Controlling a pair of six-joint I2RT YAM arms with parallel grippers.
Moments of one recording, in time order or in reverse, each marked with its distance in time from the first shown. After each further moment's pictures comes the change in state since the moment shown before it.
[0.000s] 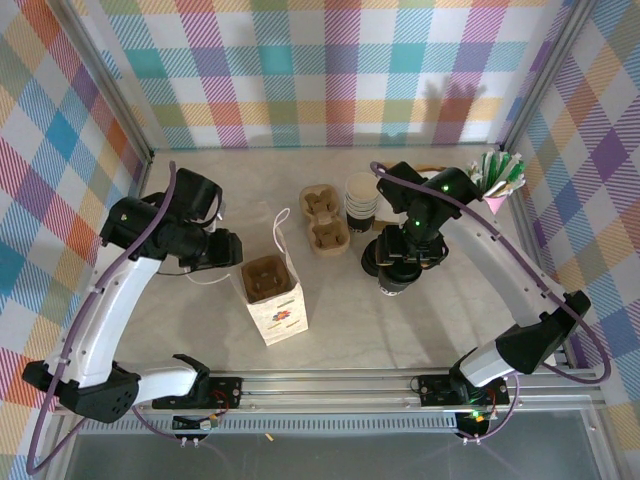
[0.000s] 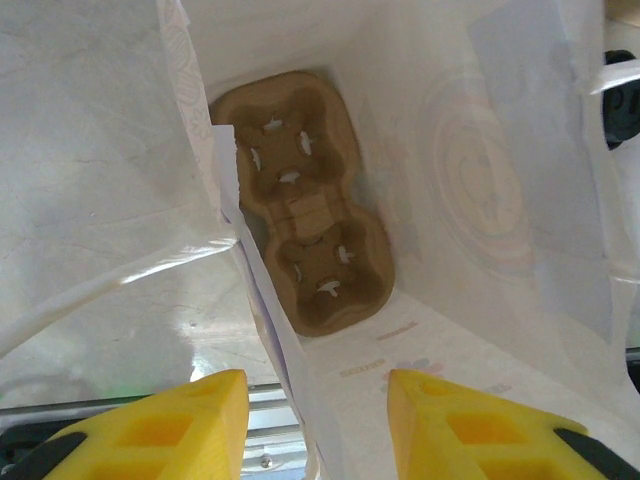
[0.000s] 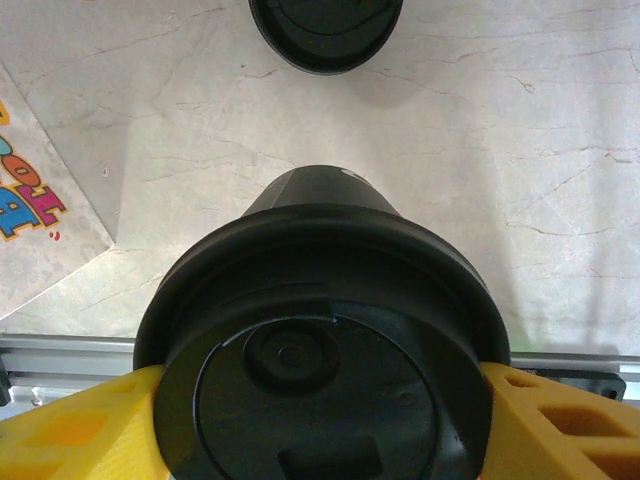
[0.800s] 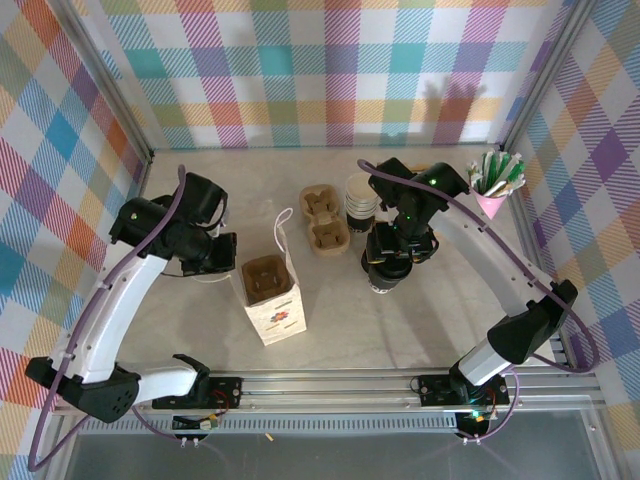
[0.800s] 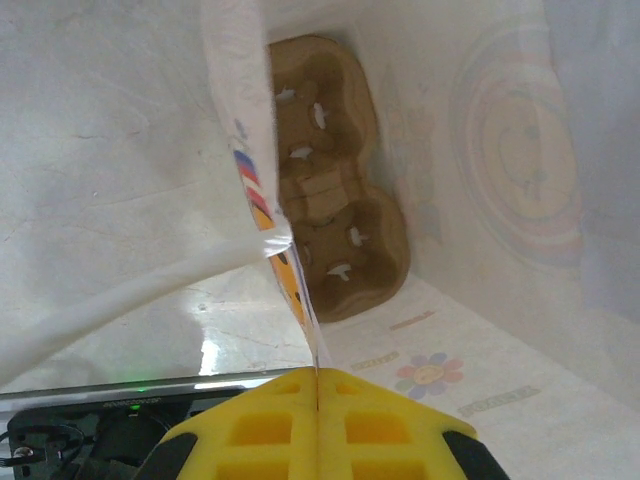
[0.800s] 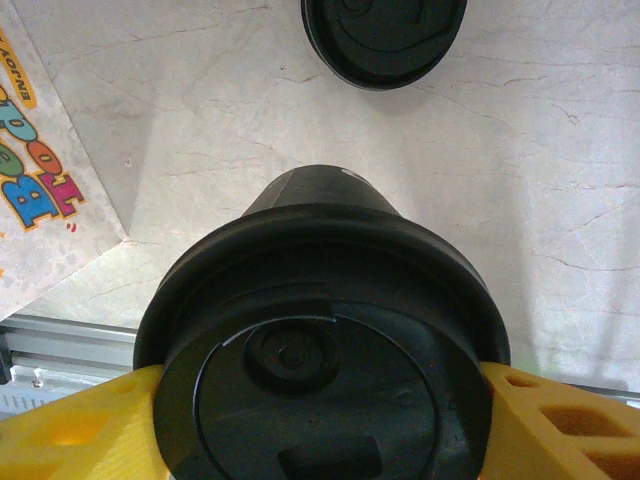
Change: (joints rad) left arm 0.003 -0.014 -0.059 0.008 0.009 0.037; right arm 0.000 0.064 0.029 0.029 -0.039 -0.078
